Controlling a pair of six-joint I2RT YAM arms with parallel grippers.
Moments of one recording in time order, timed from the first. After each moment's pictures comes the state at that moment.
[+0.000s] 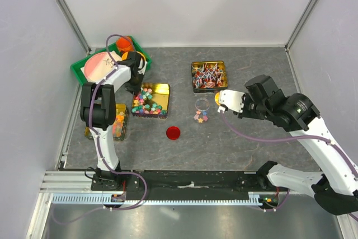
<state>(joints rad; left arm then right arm) -0.15 2.05 1.55 -0.70 -0.13 0.10 0.67 1.05 1.44 -1.30 0.20 -0.83</state>
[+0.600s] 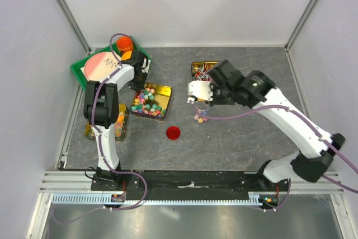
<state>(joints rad) -0.19 2.11 1.59 -0.68 -0.12 0.08 0.78 1.39 1.66 -1.26 0.21 -0.85</state>
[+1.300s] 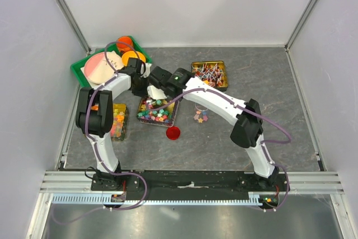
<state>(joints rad) -0.19 1.94 1.34 -0.50 0.13 0.03 0.96 2.12 2.15 -1.21 0.55 -0.88</state>
